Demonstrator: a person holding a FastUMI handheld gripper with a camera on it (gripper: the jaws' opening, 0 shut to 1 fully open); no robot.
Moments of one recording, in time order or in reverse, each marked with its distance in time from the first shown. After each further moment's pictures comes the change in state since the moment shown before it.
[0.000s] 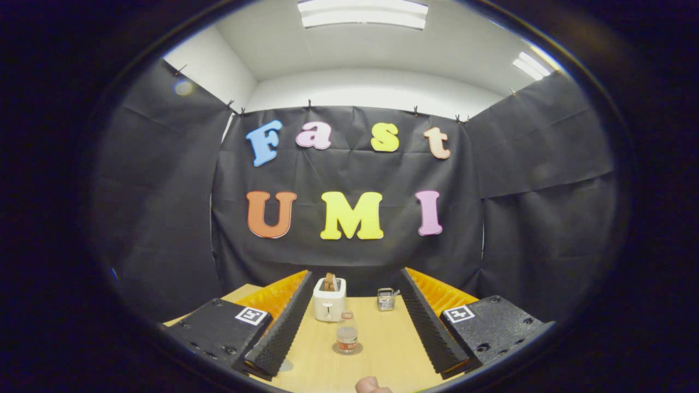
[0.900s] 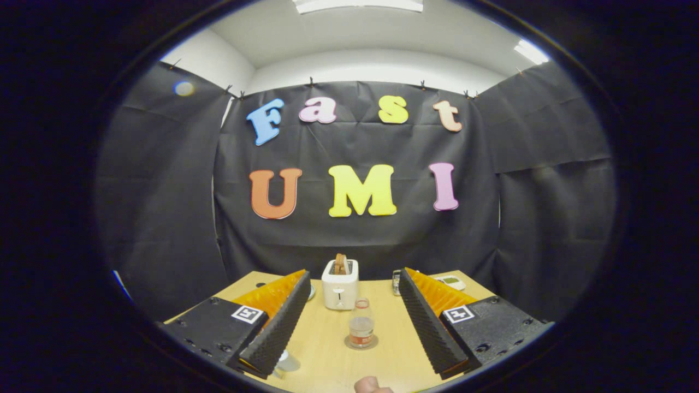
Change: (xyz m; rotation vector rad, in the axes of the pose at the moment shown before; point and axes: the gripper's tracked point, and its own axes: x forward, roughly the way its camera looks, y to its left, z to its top) arm 0.055 0.020 -0.054 0.063 0.133 0.046
